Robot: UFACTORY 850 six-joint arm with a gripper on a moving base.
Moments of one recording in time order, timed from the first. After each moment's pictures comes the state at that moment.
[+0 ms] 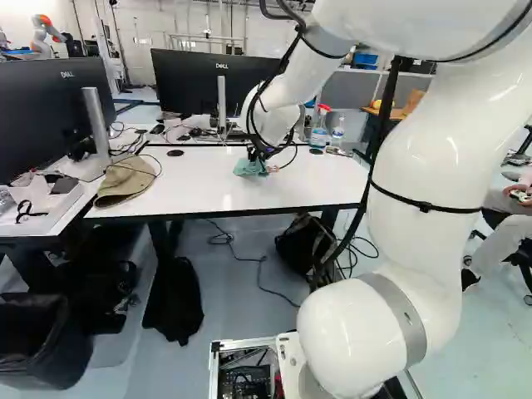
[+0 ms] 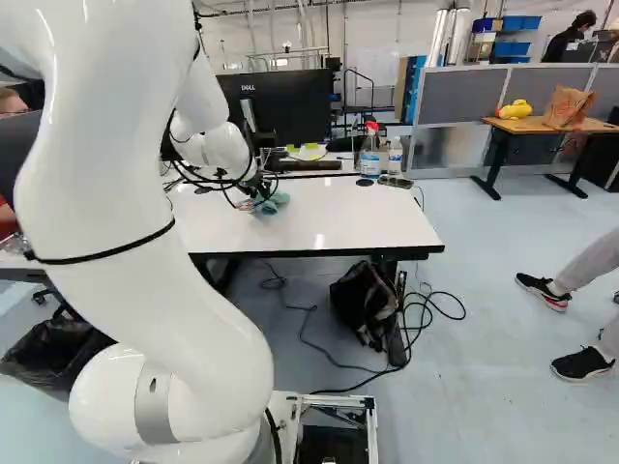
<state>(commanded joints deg) 10.2 -10.1 -50.8 6.9 1.5 0.0</state>
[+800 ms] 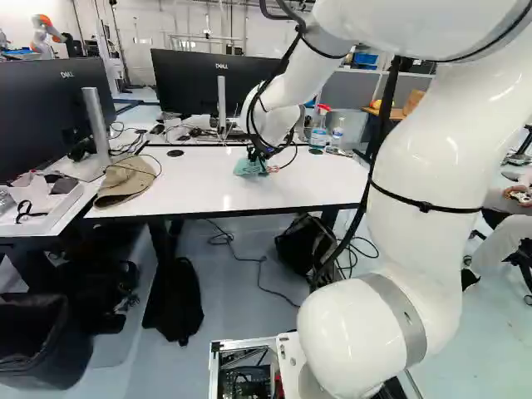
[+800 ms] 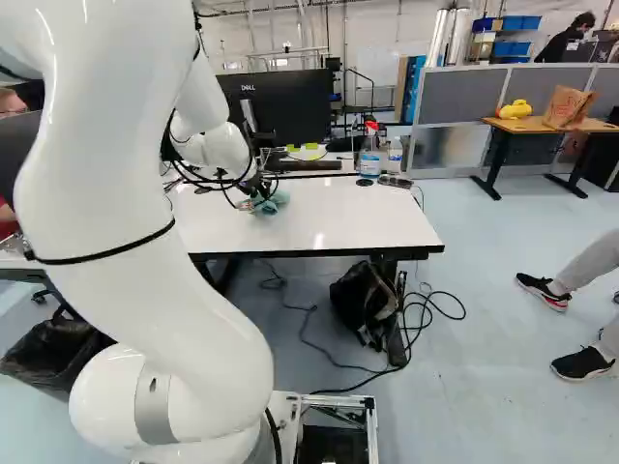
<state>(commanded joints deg) 10.2 -9.9 -50.7 6.9 1.5 0.0</state>
